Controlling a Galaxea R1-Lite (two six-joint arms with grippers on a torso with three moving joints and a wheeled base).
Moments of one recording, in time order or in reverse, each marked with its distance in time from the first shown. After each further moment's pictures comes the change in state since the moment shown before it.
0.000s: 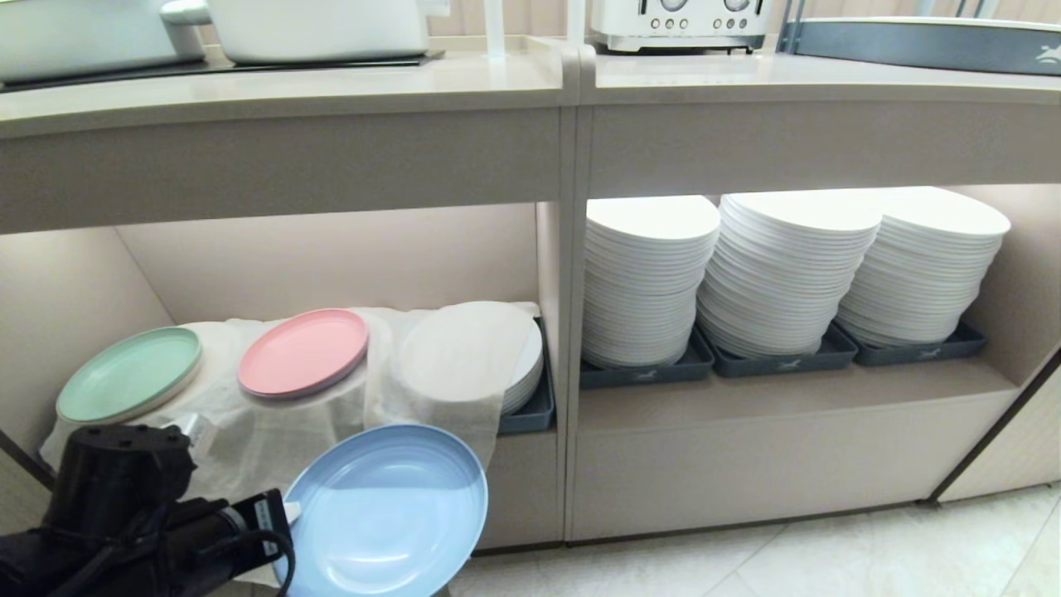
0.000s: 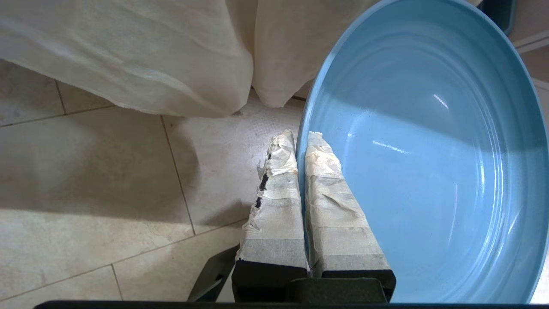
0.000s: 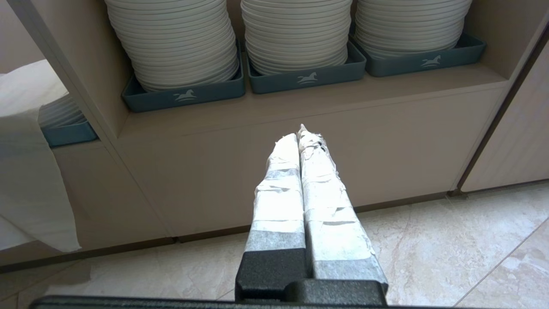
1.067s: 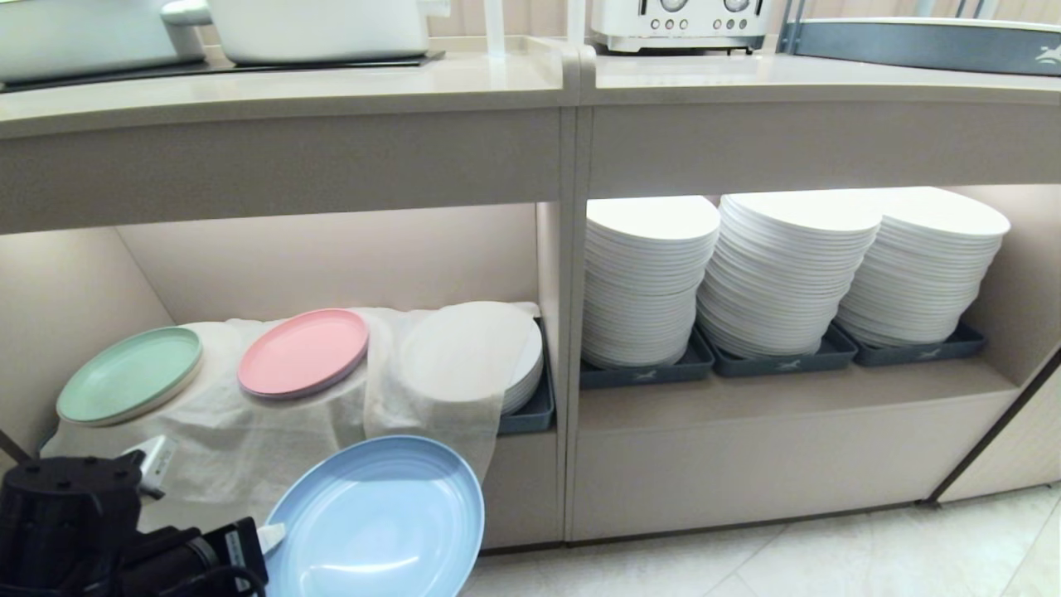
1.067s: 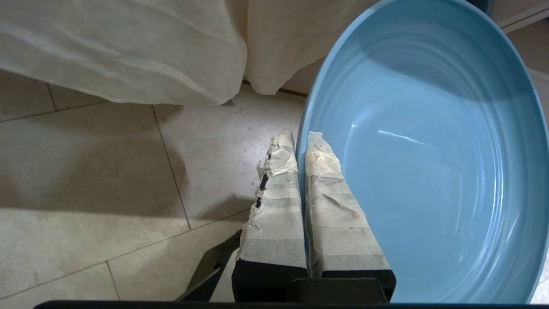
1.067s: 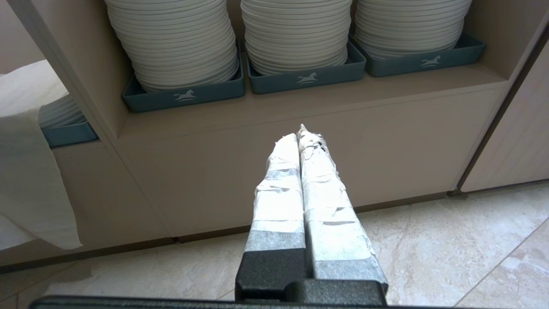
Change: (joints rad) left arm -0.010 -0.116 0.057 0.030 -0.023 -0.002; right arm 0.000 0.000 0.000 0.000 0.000 0.000
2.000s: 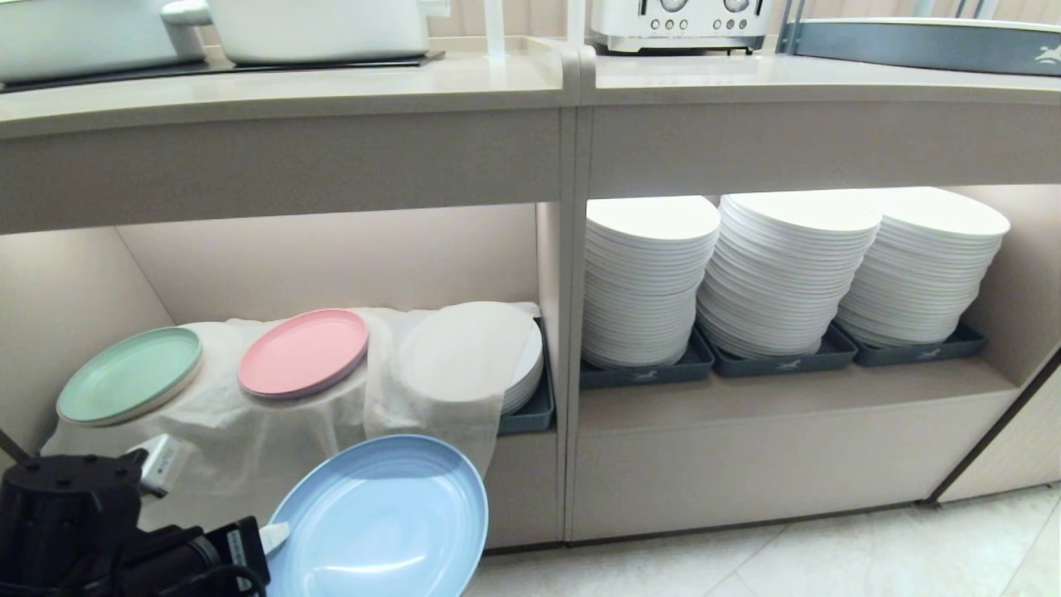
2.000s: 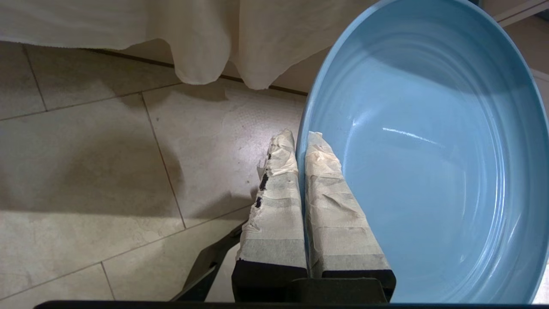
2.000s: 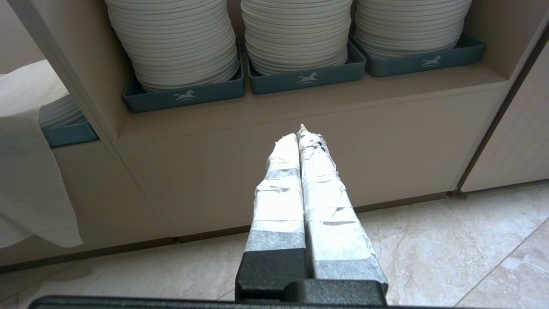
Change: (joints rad) left arm 0.001 0.001 -0.003 0.000 -0.022 -0.001; right arm 0.000 0.000 0.000 0.000 0.000 0.000
